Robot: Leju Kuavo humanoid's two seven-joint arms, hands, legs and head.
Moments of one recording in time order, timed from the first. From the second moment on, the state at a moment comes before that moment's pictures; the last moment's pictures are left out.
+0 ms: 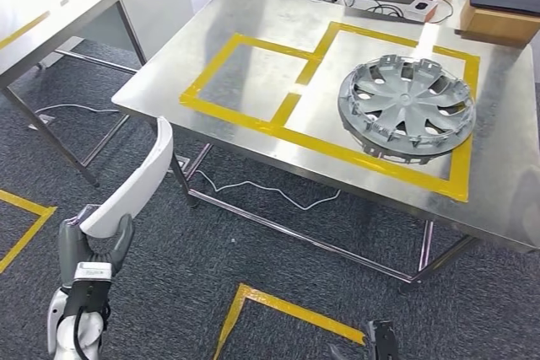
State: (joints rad) left arm 0.16 -0.30 0.04 -1.57 -0.50 0.24 -0.68; right arm -0.14 0.19 -0.81 -0.28 0.90 -0.03 -0.63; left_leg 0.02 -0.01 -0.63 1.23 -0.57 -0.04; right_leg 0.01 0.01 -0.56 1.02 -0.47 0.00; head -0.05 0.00
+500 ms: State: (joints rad) left arm 0.14 -0.30 0.00 -1.57 -0.56 0.23 -0.68; right arm -0.15 0.20 -0.81 -0.28 0.92 -0.02 -0.63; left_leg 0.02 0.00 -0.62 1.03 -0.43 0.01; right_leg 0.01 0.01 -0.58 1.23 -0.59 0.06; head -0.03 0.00
